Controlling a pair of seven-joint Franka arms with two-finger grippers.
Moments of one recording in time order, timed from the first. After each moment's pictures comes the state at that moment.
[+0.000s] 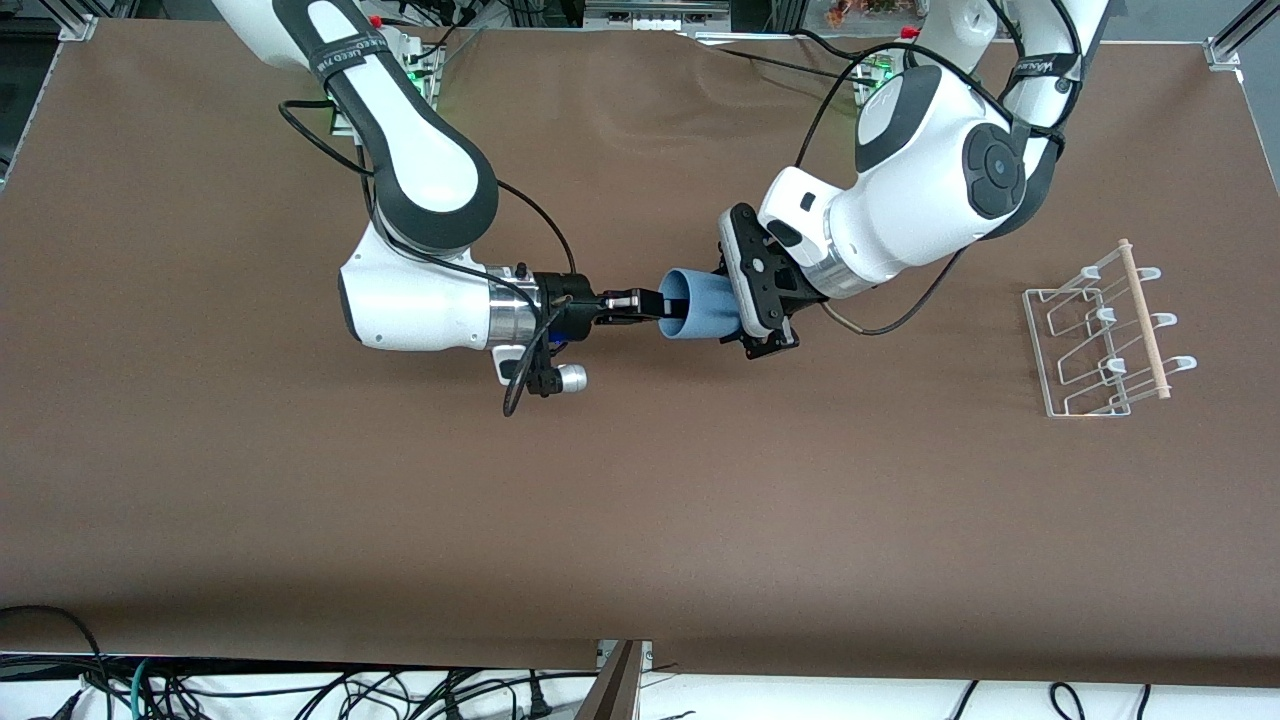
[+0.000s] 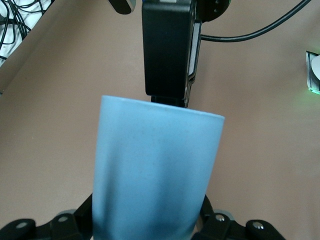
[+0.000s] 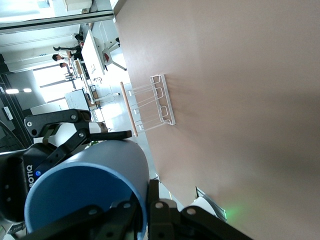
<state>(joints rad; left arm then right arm) -0.37 0.32 -0.13 -1.58 -0.50 2.07 0.97 0.39 0.58 0.20 -1.43 1.20 2.11 0.03</state>
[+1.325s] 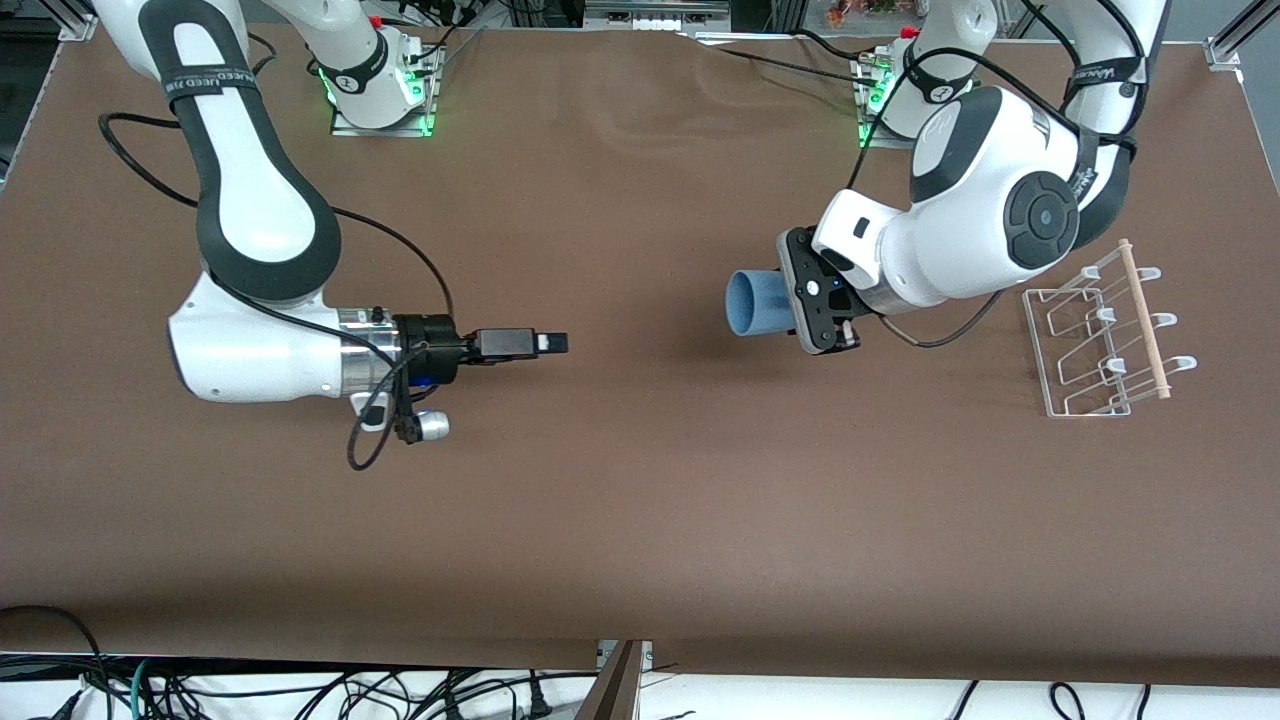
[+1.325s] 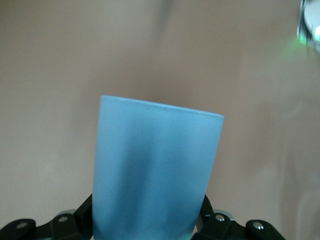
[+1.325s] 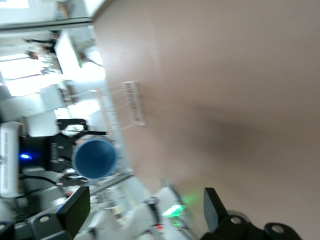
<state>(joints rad) -0.28 0.31 -0.11 -1.58 -0.33 1.76 0.94 0.16 0.55 0.19 -1.40 0.94 1.85 0.02</state>
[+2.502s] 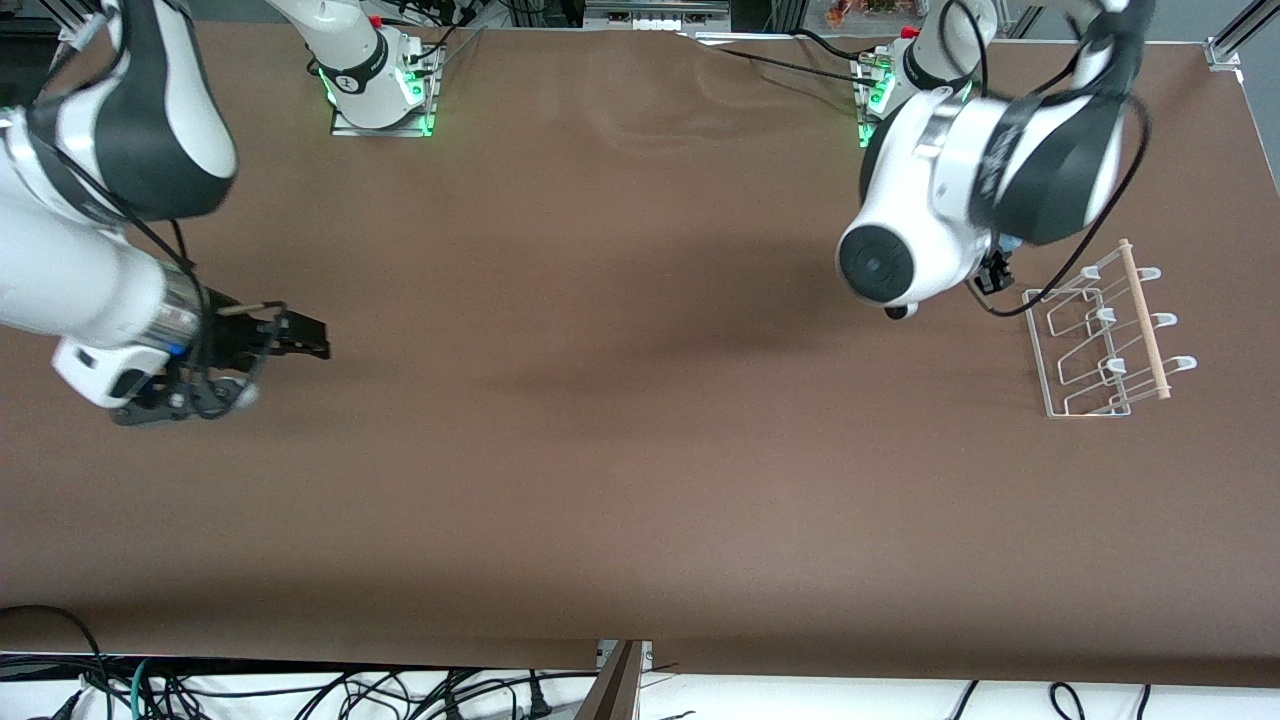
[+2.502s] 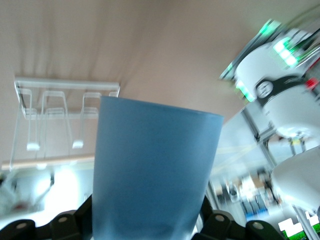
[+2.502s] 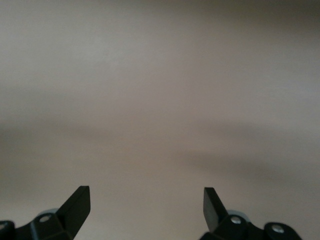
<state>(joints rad) -0.35 0.45 -0.14 -1.49 0.59 1.02 0.84 0.01 0.32 0.12 -1.39 0.05 1.69 -0.01</state>
